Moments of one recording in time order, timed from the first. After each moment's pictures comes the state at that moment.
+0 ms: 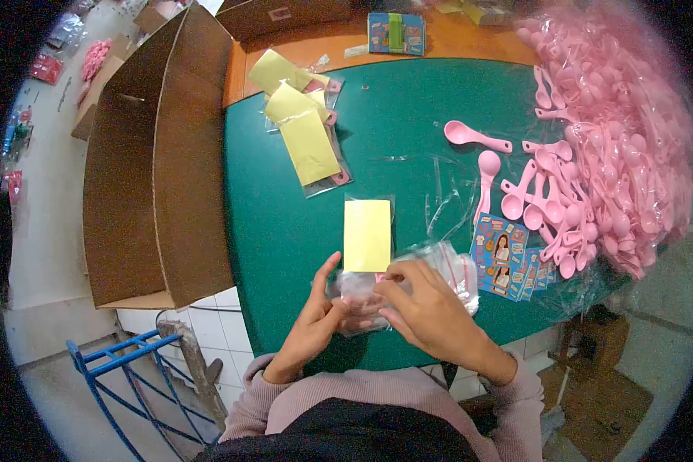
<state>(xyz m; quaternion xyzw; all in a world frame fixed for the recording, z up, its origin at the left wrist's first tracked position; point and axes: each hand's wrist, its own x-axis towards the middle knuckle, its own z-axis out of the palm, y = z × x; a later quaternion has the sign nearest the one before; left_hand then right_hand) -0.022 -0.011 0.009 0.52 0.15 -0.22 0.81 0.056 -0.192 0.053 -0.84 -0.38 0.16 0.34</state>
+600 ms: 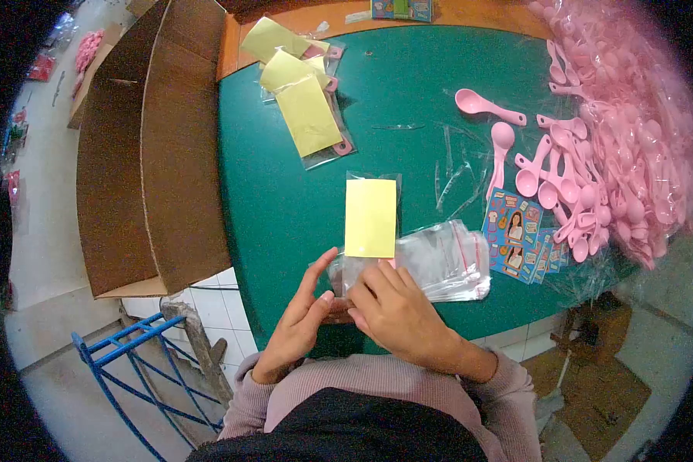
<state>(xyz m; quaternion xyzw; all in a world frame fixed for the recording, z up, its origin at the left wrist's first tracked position) -0.039 0.000 0.029 0.59 0.18 -0.20 0.76 0.027 -0.160 0.033 -0.82 -0.39 0.15 0.38</state>
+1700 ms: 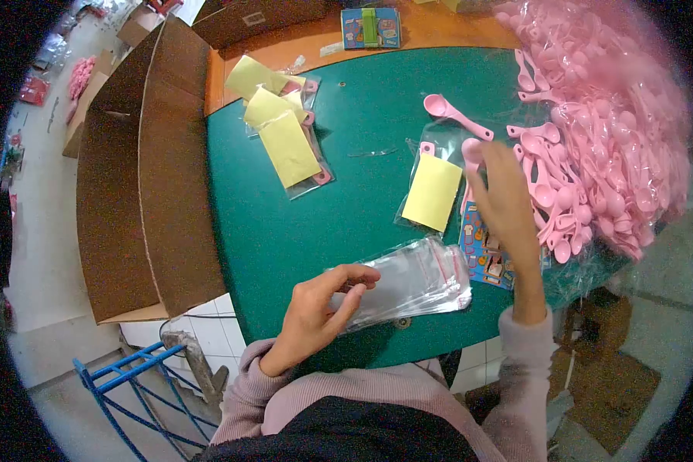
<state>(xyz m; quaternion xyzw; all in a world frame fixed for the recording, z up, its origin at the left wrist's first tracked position) 0.017 -0.021 0.041 0.81 -0.05 -0.09 0.58 0.161 -0.253 0.024 -0.92 -0.20 -0.10 0.32</state>
